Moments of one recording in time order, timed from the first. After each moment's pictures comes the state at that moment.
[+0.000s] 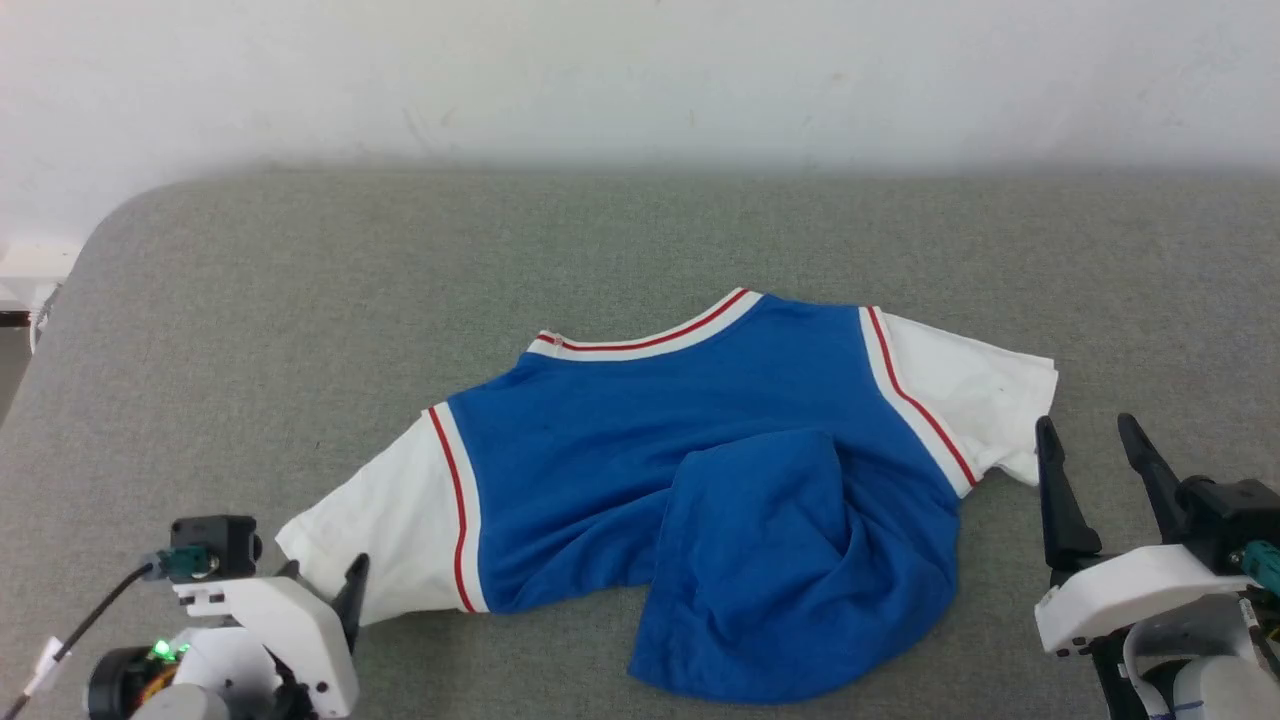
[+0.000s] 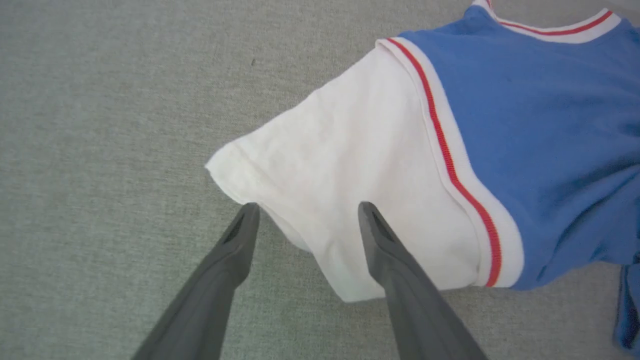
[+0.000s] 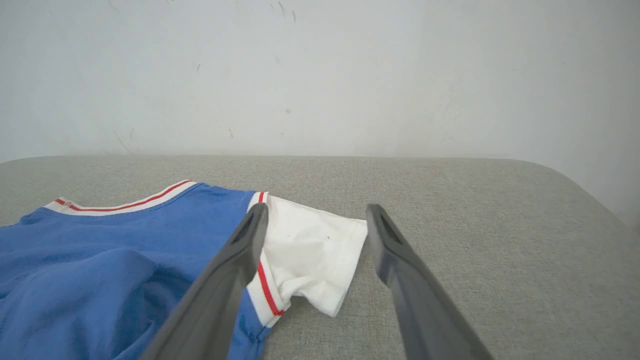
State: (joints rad) left arm -0.09 0.48 -0.32 0.23 -0.71 0.13 0.24; right arm -0.04 -0.05 -0.13 0.10 0.09 0.13 -0.09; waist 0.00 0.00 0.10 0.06
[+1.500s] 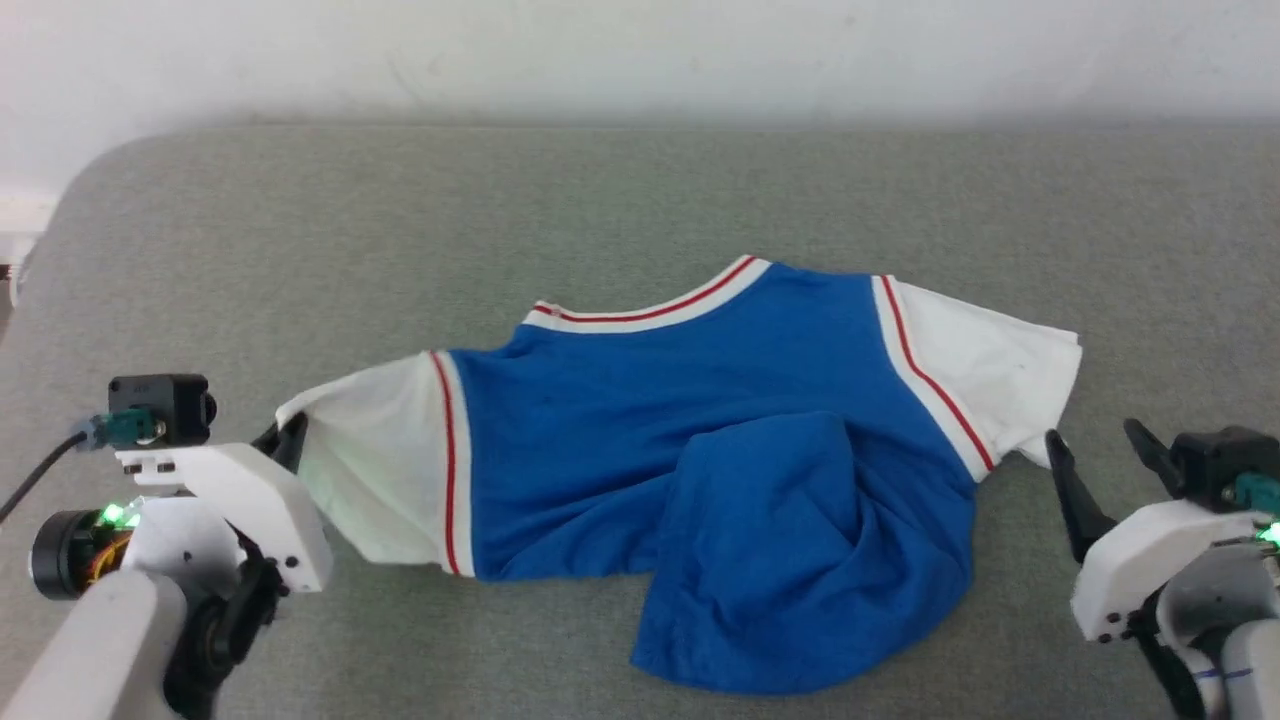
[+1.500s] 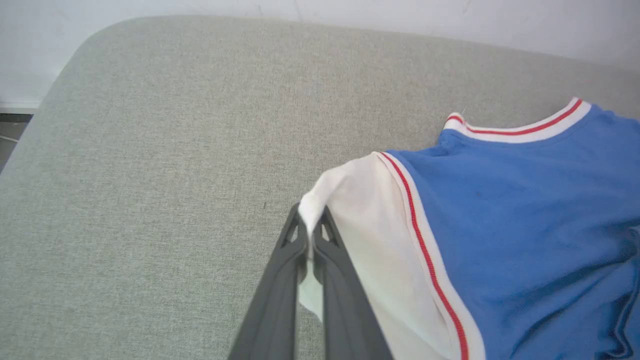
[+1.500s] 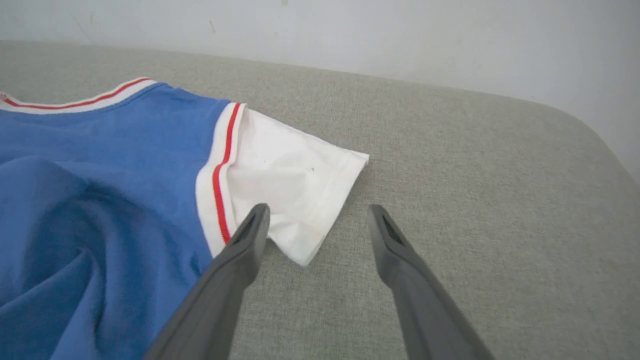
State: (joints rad) left arm -0.24 0.58 -0.30 0.07 -0.69 0.19 0.38; right arm -0.08 -0.15 -0.08 0.10 0.10 0.13 0.12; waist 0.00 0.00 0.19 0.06
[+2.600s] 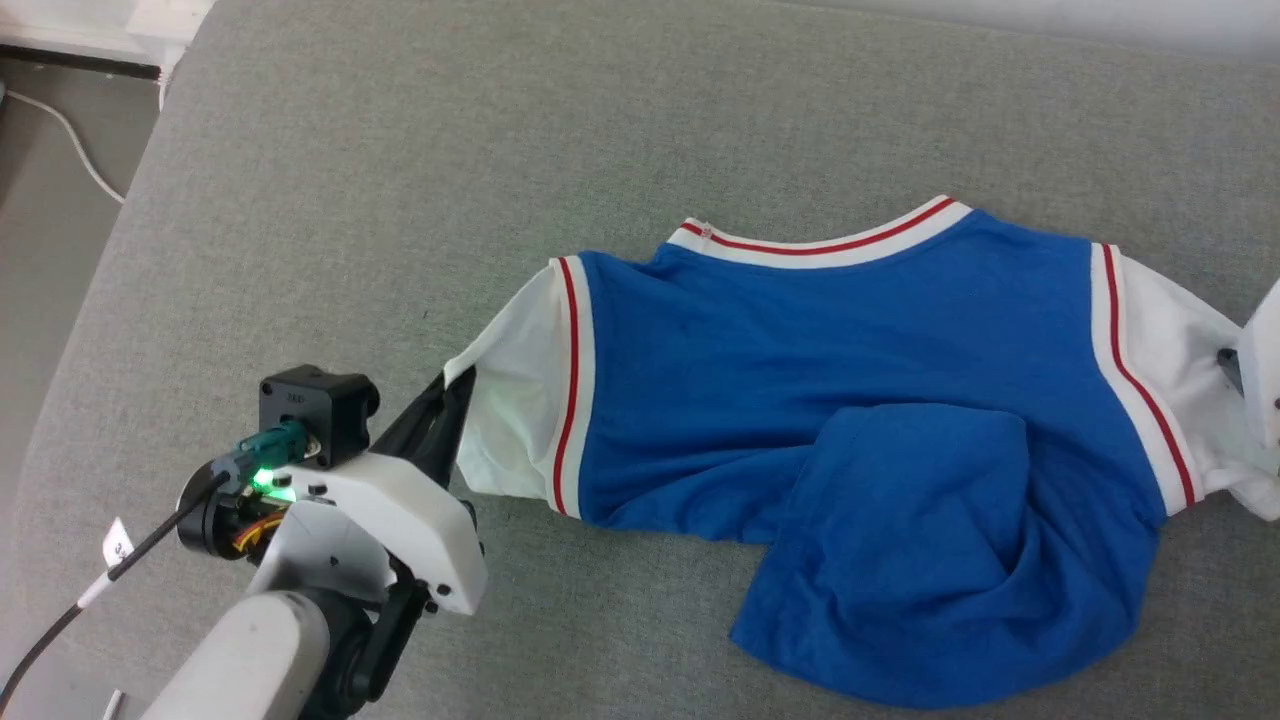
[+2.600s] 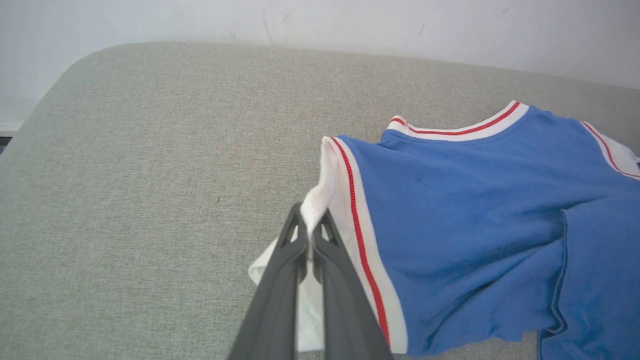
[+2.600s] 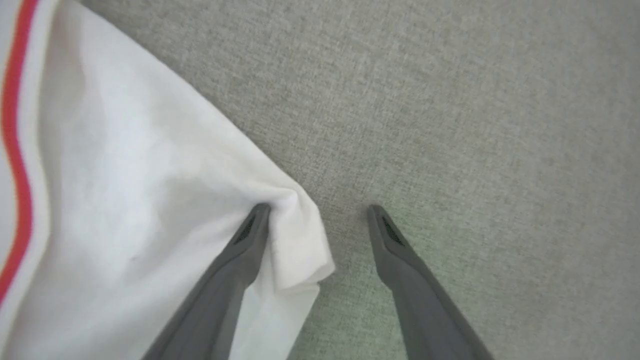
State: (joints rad) left arm -0.23 0.48 -0.43 -0.26 -0.55 0.26 0.31; right arm -0.55 -0.53 0.09 0.41 0.29 0.13 0.89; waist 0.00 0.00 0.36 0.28
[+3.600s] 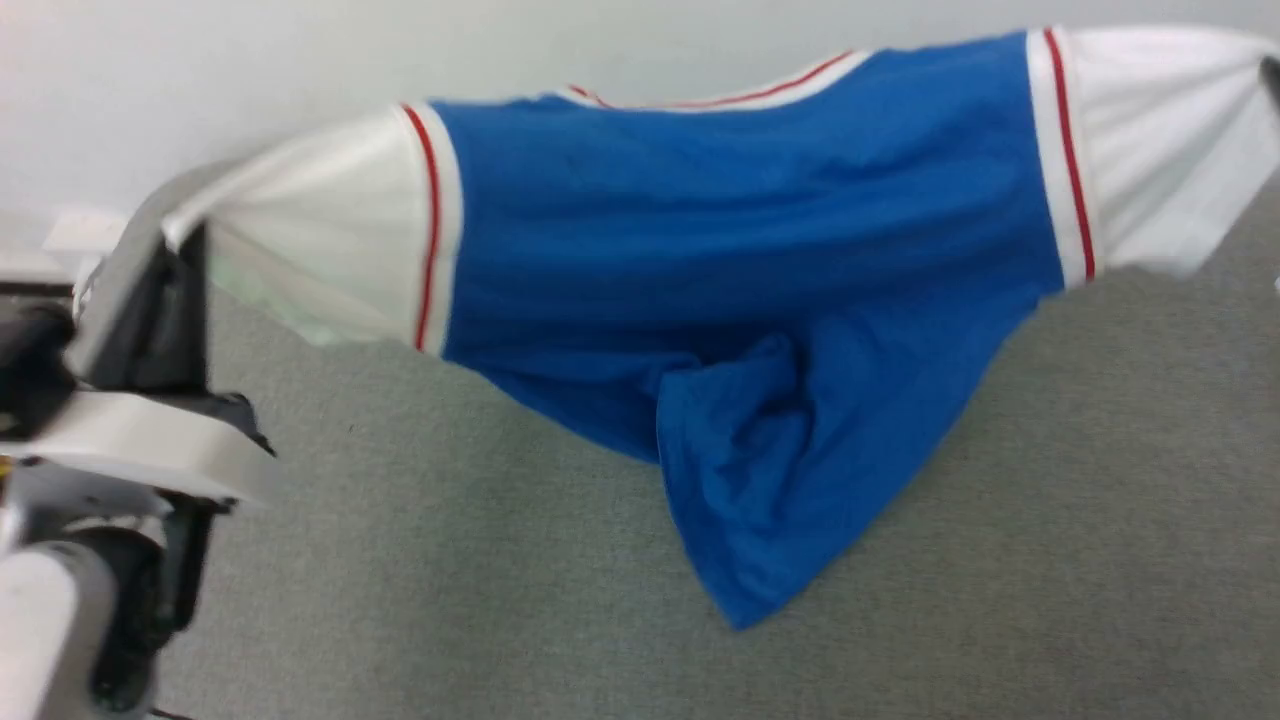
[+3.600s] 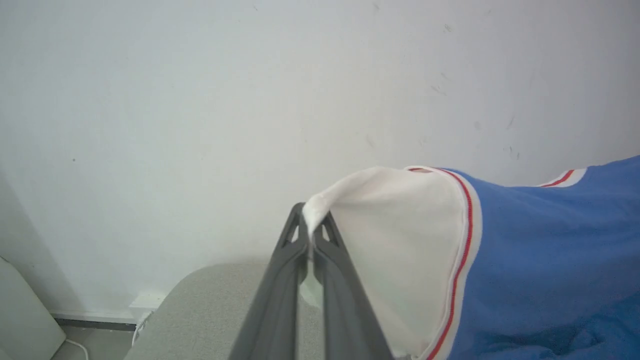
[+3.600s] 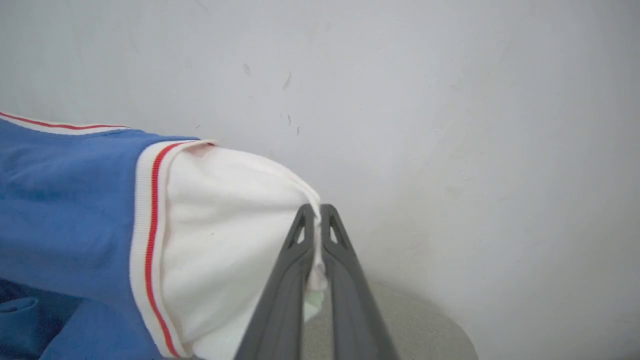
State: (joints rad) left arm -0.23 0.60 -0.20 -0.31 -0.55 0.30 0.12; right arm -0.60 -0.61 0.12 0.06 0.40 0.13 0.46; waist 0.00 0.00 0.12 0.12
